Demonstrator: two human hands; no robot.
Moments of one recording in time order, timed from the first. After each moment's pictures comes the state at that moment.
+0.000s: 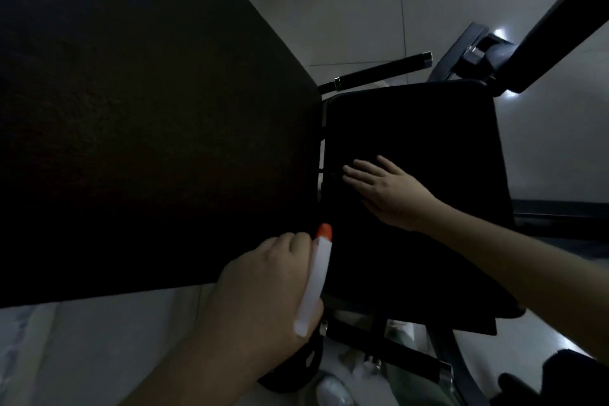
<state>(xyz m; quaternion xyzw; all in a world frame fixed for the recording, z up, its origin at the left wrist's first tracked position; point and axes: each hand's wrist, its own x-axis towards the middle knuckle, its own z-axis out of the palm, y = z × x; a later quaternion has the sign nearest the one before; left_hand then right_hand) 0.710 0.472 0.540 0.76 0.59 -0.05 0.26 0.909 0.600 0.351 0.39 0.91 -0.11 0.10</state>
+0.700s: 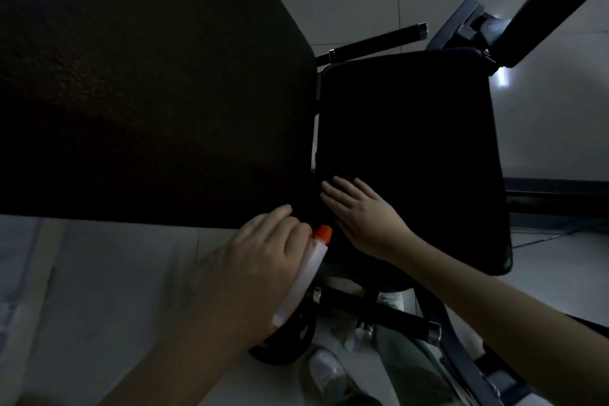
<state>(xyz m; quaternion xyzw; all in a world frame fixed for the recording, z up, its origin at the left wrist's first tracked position) 0.689 0.429 0.491 0.86 0.48 -0.10 0.09 0.881 0.501 0.337 0.41 0.90 -0.13 0.07</state>
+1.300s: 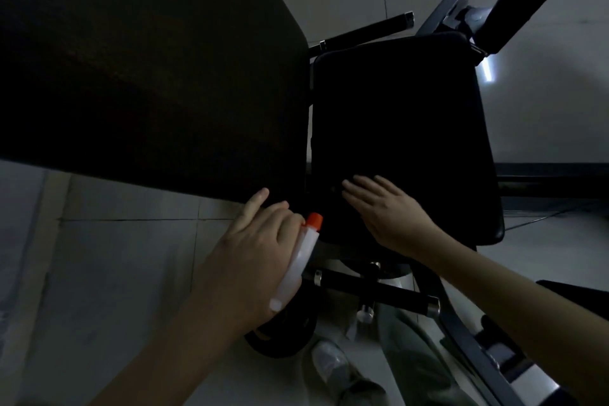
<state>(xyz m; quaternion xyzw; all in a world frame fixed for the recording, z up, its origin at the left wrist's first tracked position) 0.680 0.407 0.480 0.86 0.49 -0.07 0.11 0.915 0.468 0.341 0.44 0.89 -0.05 0.05</state>
